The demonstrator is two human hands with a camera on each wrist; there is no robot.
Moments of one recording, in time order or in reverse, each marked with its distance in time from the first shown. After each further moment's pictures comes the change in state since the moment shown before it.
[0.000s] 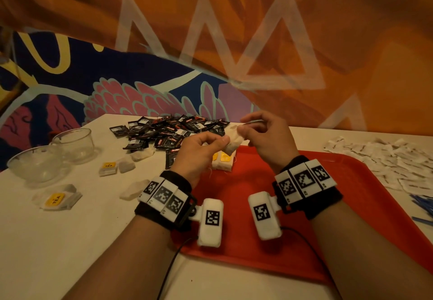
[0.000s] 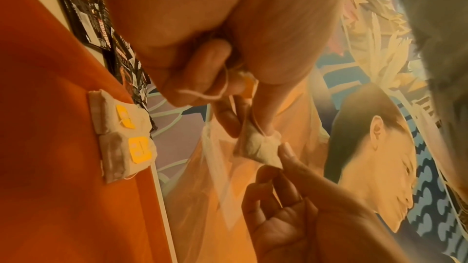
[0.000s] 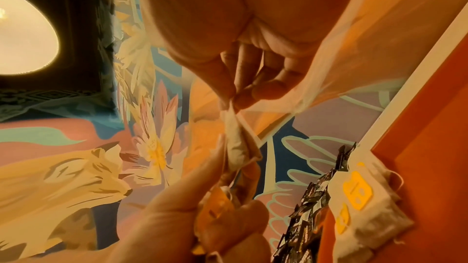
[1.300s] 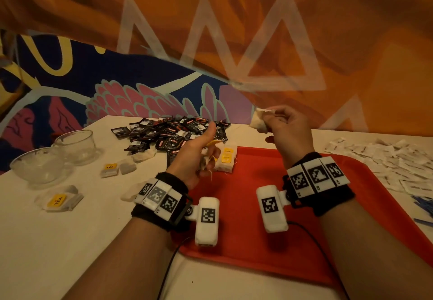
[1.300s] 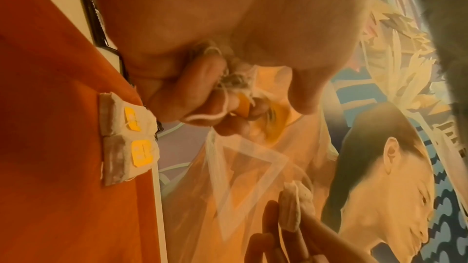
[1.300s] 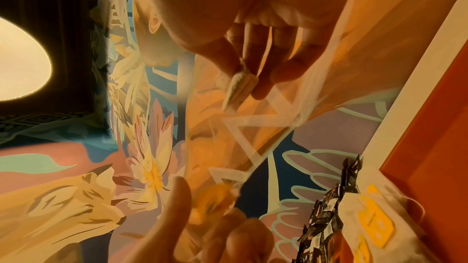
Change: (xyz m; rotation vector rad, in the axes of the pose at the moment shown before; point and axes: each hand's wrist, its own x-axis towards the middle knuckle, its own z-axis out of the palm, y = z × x) left_hand 0.006 -0.002 -0.016 -0.180 -0.154 -0.204; right_hand 0.007 -0.006 -0.019 0.074 0.224 0.076
